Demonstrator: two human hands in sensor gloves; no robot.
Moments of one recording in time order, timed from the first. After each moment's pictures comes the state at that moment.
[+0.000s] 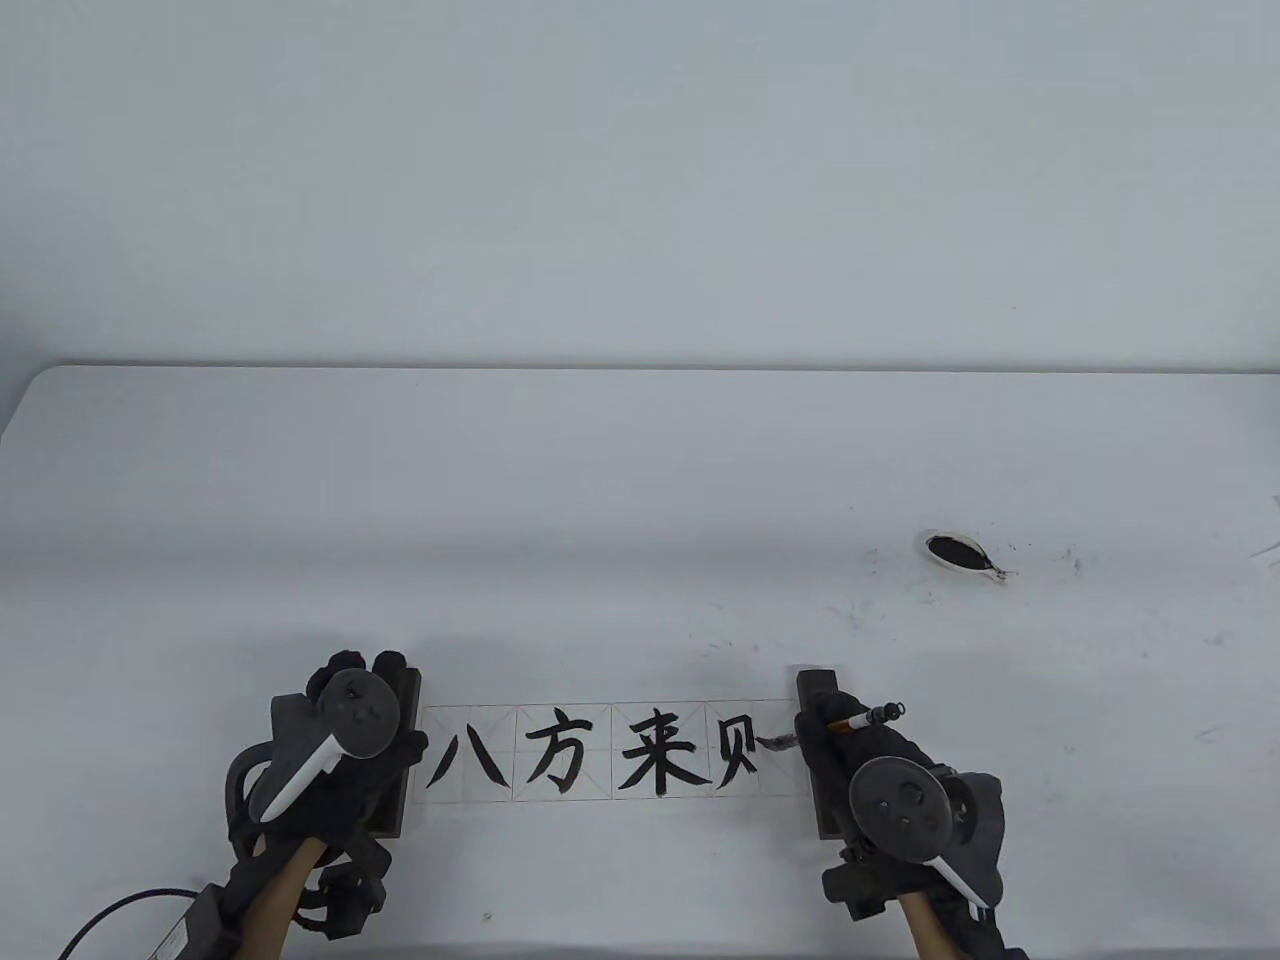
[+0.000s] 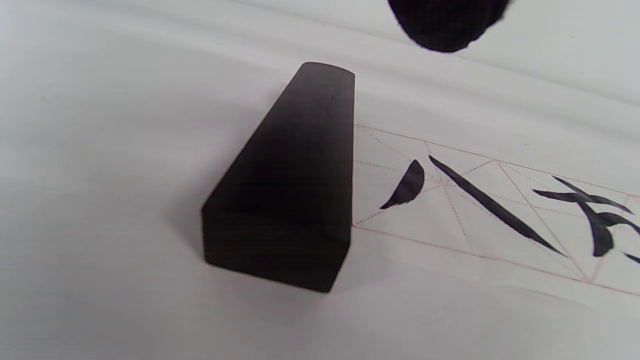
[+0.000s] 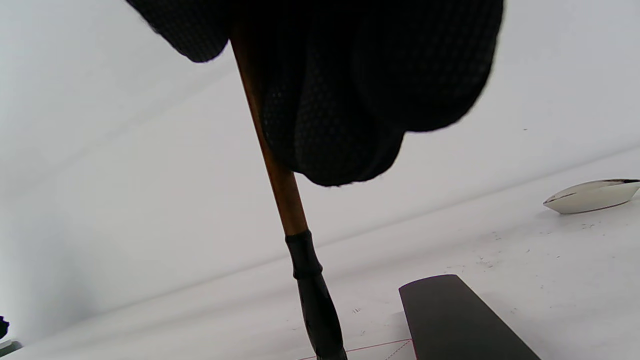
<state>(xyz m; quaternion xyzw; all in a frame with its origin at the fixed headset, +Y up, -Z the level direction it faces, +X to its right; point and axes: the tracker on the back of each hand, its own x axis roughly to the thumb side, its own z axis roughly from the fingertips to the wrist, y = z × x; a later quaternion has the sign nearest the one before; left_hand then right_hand) -0.270 -0.725 -0.289 -0.17 0.07 0.11 0.98 0.178 -0.675 -0.251 0.09 -0.18 0.96 0.19</state>
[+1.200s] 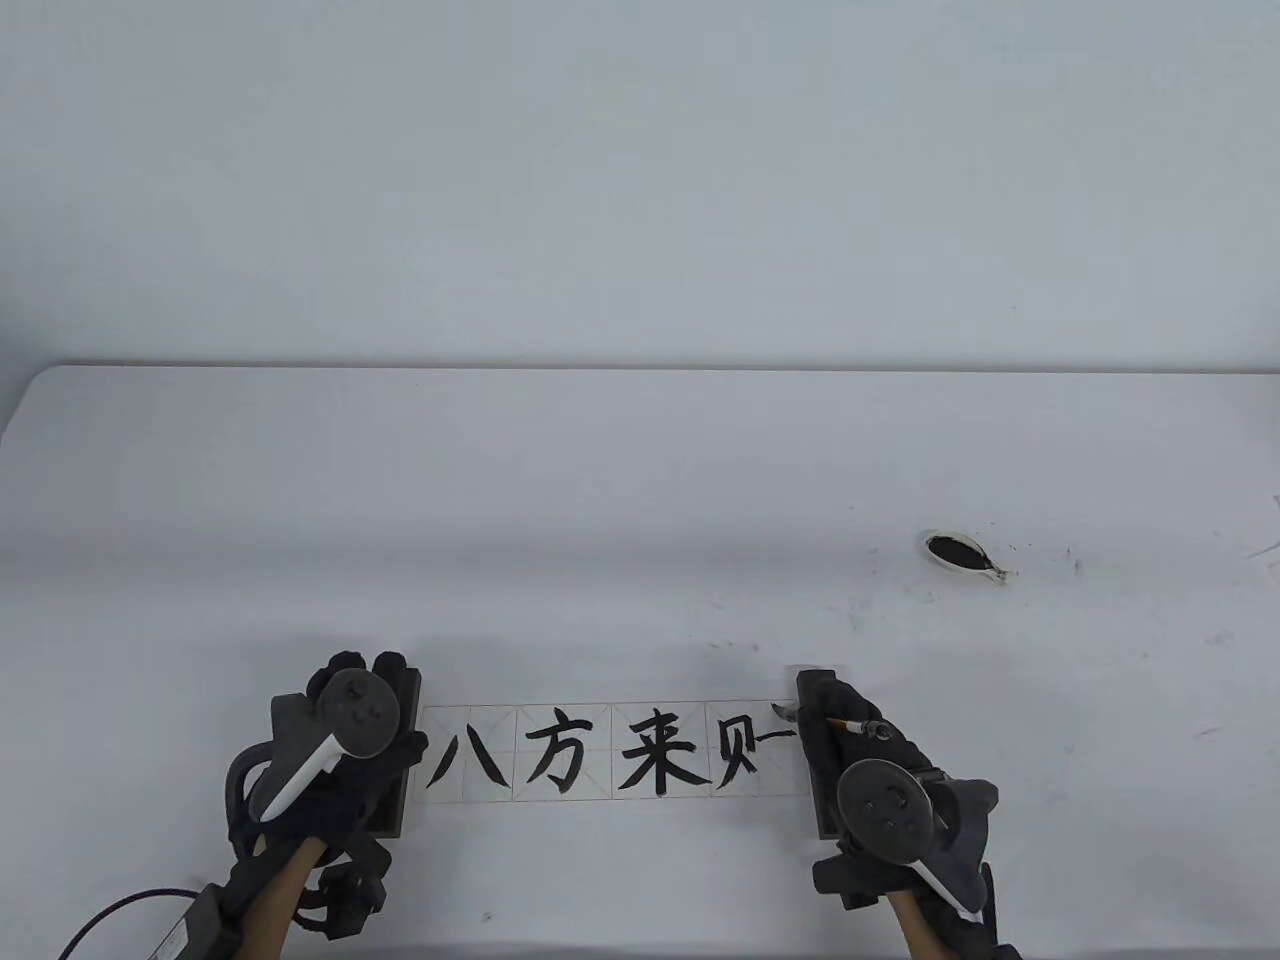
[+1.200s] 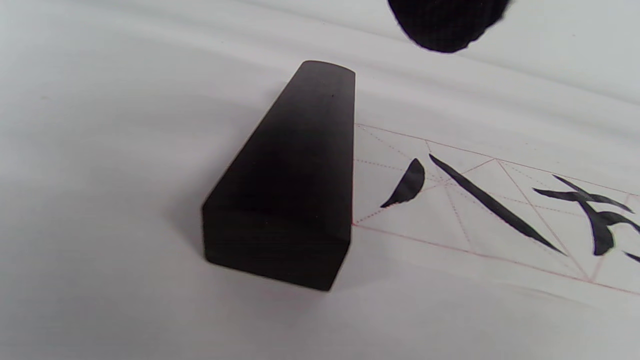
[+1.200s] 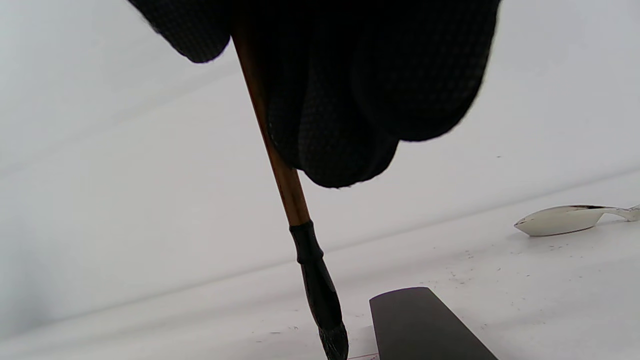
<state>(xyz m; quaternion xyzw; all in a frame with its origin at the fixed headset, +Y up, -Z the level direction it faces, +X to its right) -0.270 -0.725 -0.289 -0.17 0.07 0.11 0.98 0.174 -0.681 -0.252 0.06 -0.21 0.96 0.16</state>
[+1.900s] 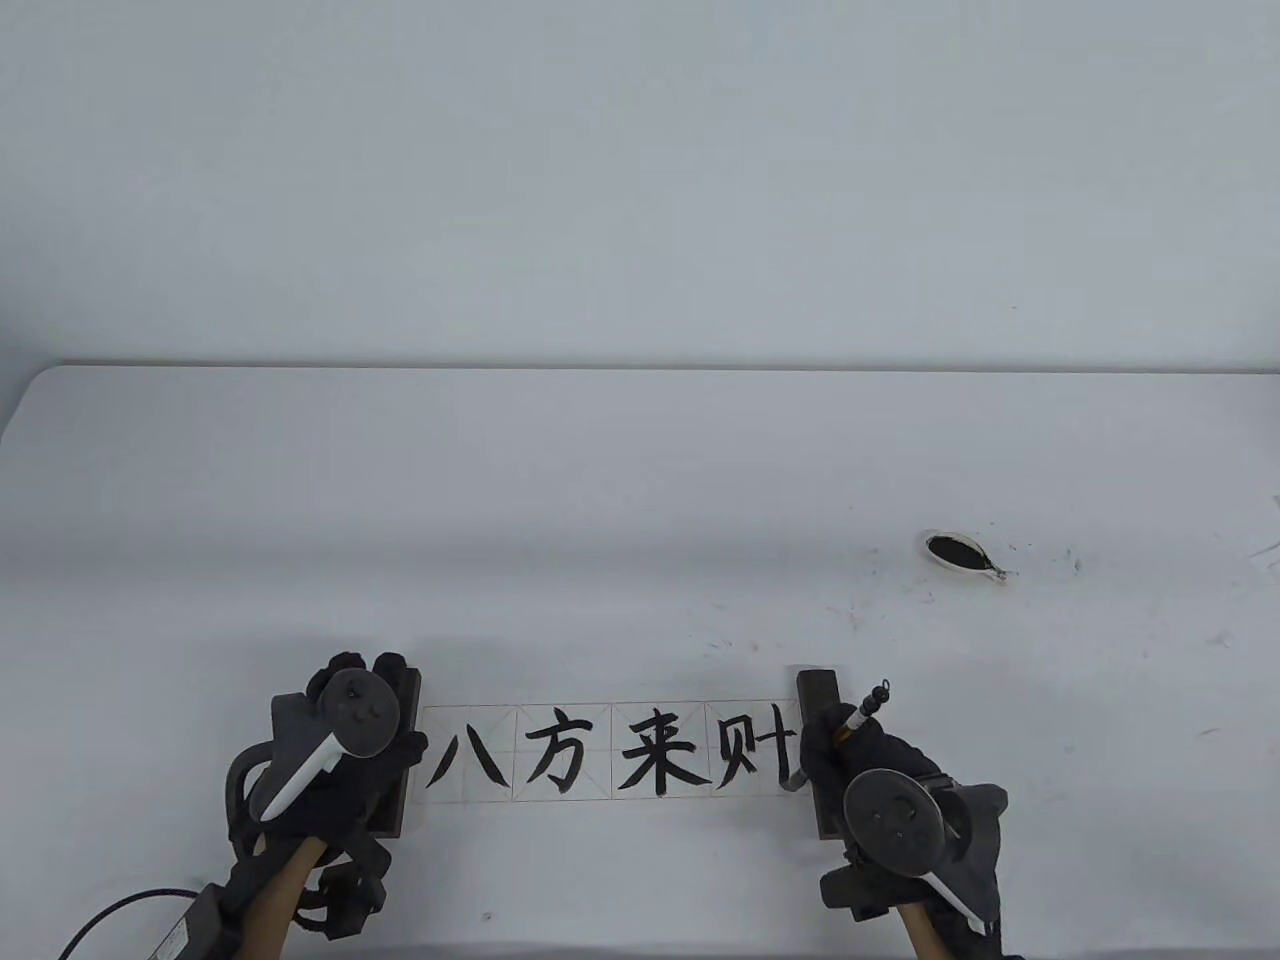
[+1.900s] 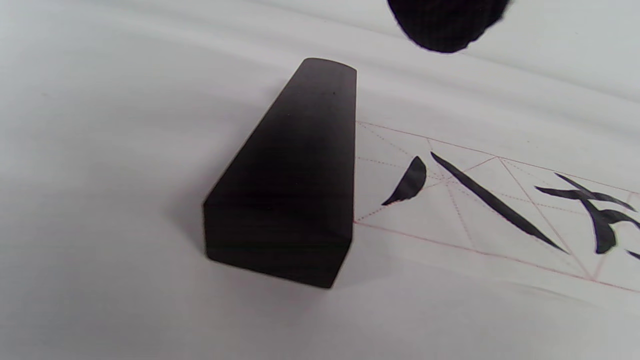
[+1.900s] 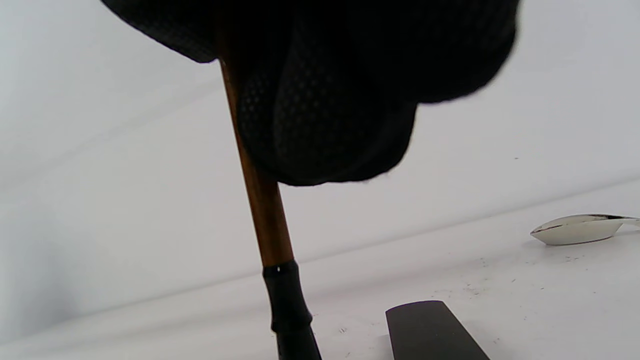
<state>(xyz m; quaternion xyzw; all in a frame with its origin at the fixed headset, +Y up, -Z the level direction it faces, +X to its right) -0.270 -0.726 -0.289 -0.17 0.07 0.11 0.98 0.175 -0.670 -0.243 0.09 -0.20 0.96 0.16</state>
